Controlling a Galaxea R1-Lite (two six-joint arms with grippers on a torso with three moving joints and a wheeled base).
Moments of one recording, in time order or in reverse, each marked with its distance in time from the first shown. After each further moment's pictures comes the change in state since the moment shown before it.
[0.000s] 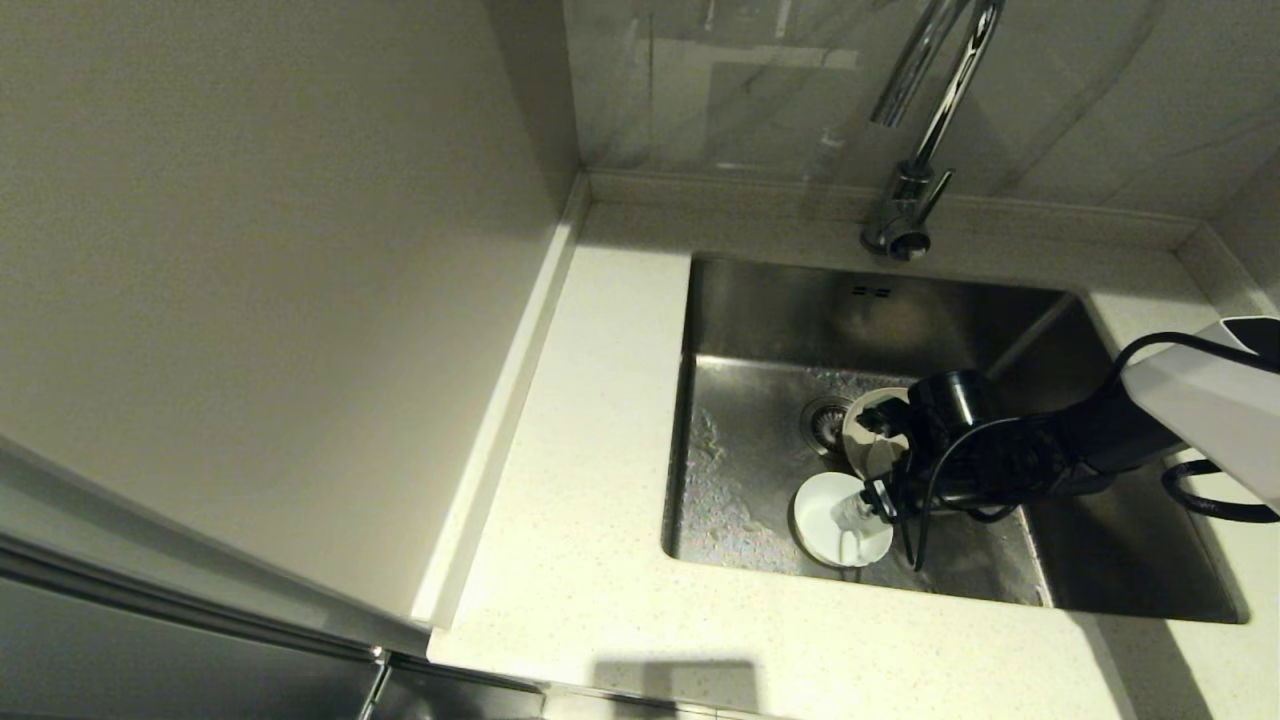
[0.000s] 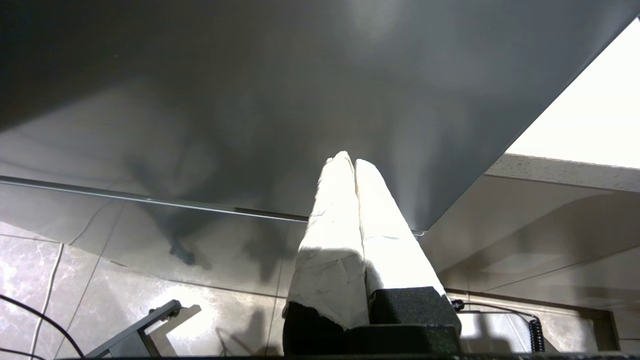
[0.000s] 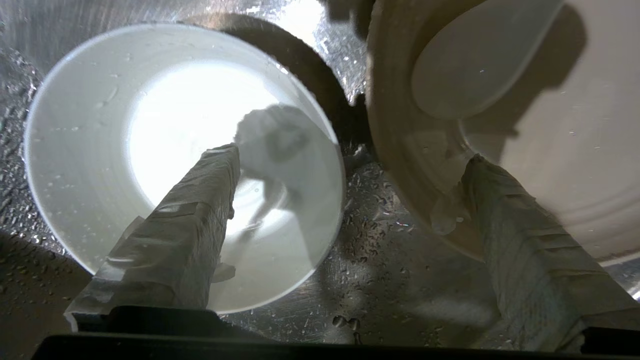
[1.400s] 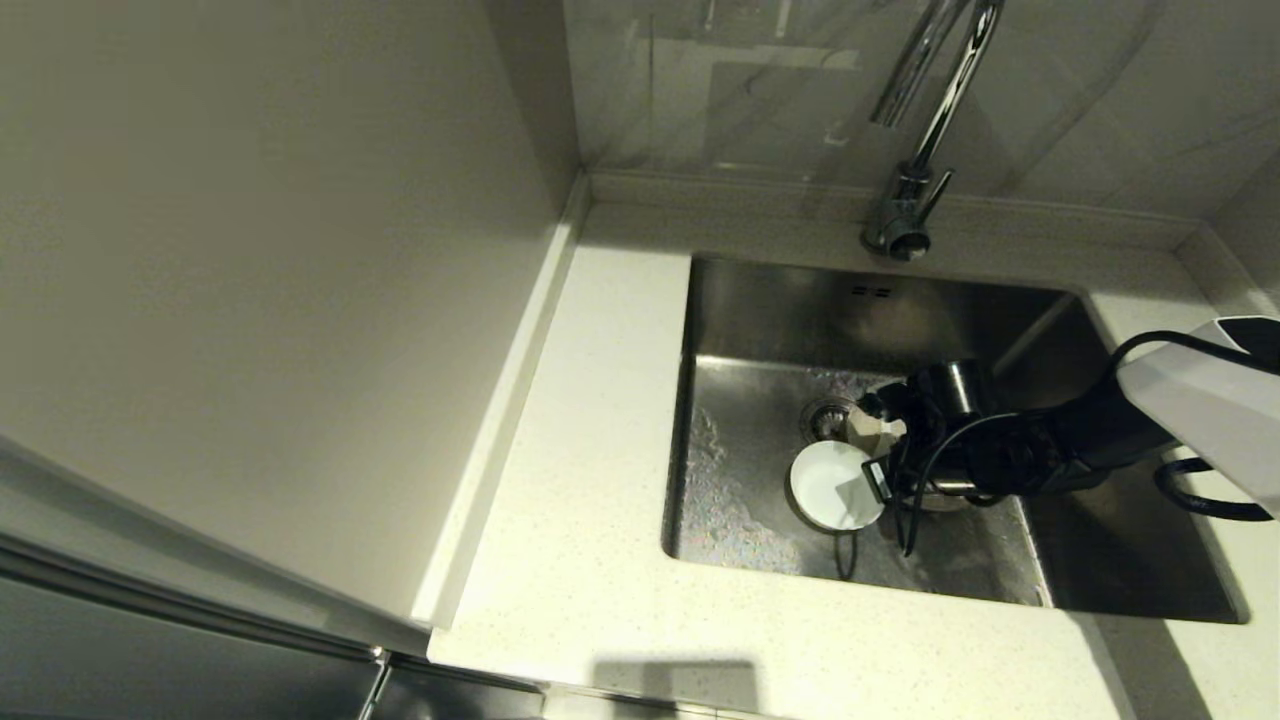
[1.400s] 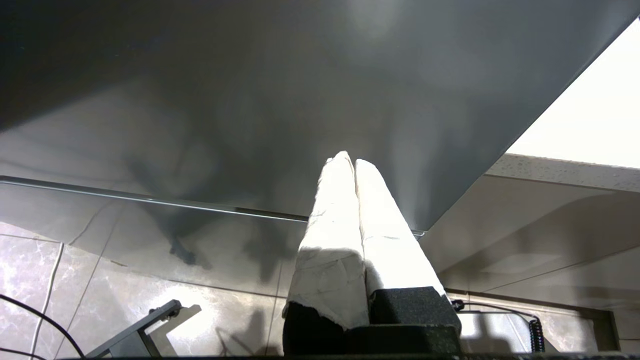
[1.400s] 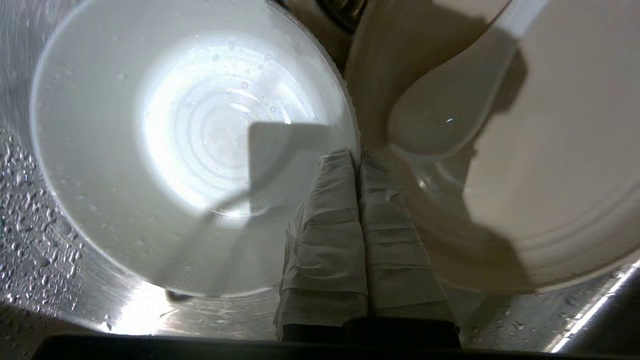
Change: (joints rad) left arm 0.000 0.000 0.000 0.000 0.000 0.000; right arm -0.002 0.007 -0.028 -0.075 -0.053 0.007
